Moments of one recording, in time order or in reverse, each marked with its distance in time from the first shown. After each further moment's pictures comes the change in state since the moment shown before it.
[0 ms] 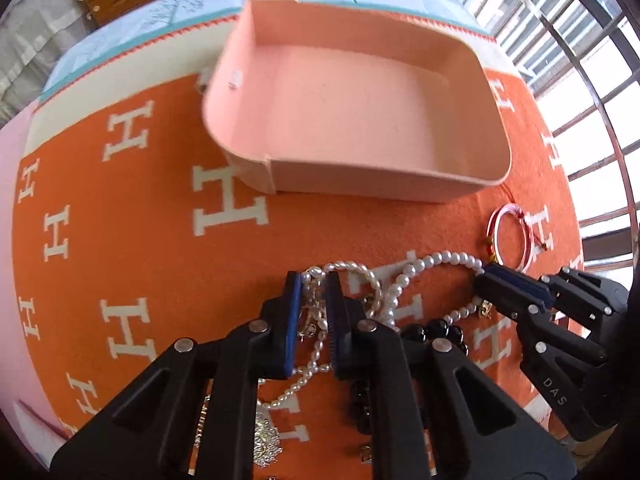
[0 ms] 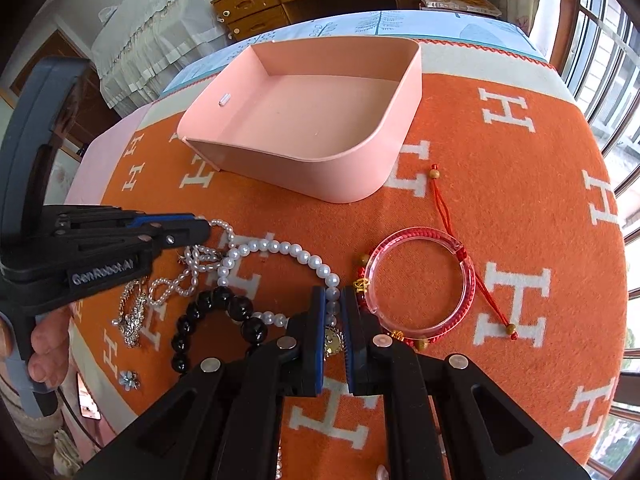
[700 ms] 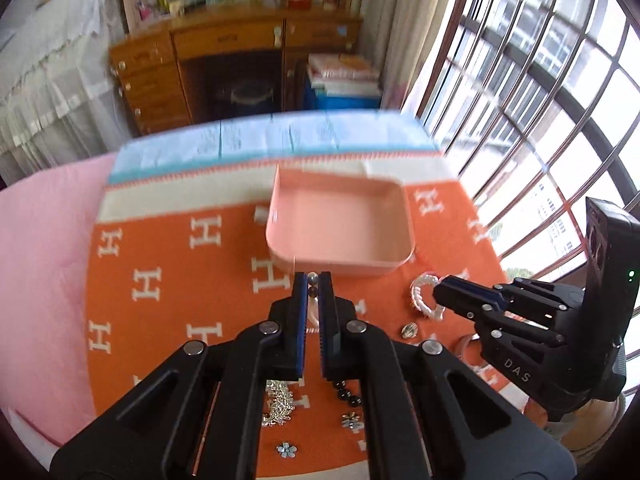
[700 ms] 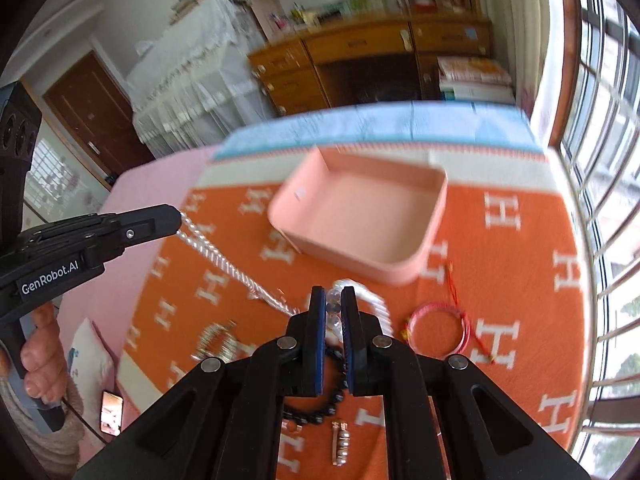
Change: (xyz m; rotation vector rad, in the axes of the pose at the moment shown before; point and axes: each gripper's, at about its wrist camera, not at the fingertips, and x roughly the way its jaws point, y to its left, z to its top) left arm -0.200 -0.004 -0.034 0.019 -0.361 -0.014; right arm -0.116 0.048 0.023 -0.048 -0.223 0.069
